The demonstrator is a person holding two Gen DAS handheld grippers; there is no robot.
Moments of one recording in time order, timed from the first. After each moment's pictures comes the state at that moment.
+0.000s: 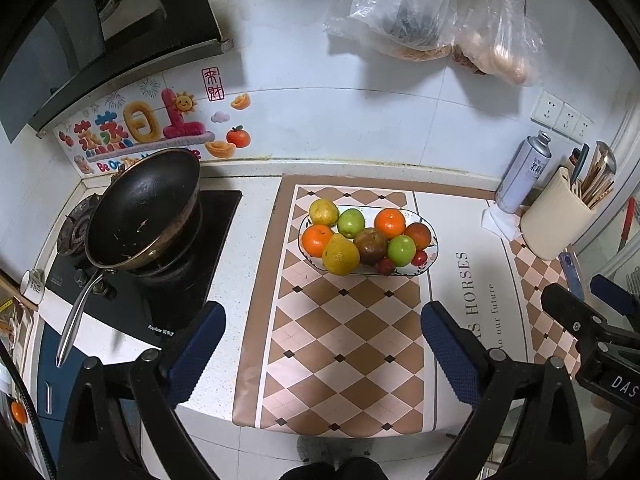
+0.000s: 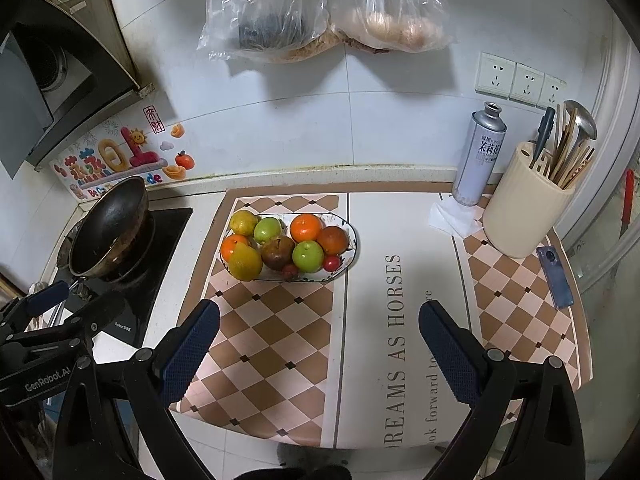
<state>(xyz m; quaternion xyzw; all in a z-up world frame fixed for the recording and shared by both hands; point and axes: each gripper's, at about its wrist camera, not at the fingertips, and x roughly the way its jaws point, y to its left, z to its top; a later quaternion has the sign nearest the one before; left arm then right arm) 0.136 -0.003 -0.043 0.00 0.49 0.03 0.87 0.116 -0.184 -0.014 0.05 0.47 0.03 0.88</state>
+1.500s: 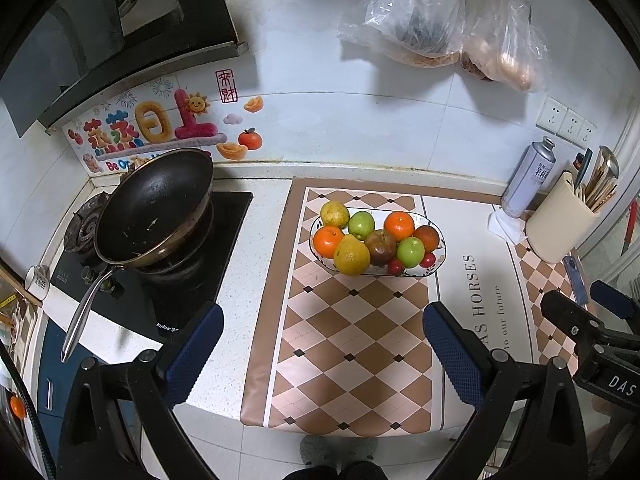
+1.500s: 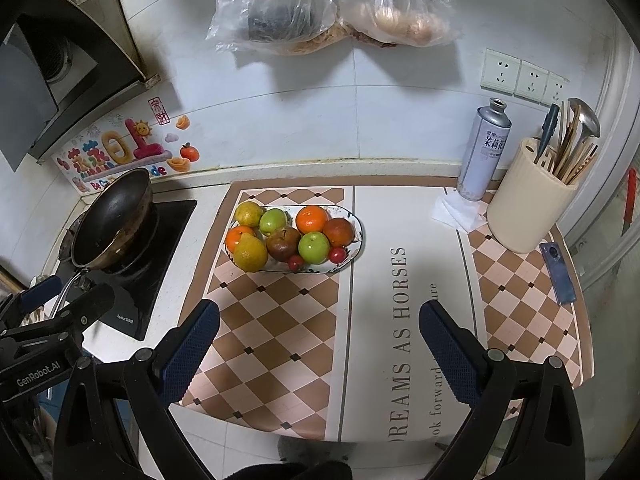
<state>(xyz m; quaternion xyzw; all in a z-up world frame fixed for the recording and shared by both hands) 0.125 0.008 -0.039 -0.01 0.48 0.04 0.88 0.110 -0.177 -0.018 0.04 0.48 0.04 0.88</state>
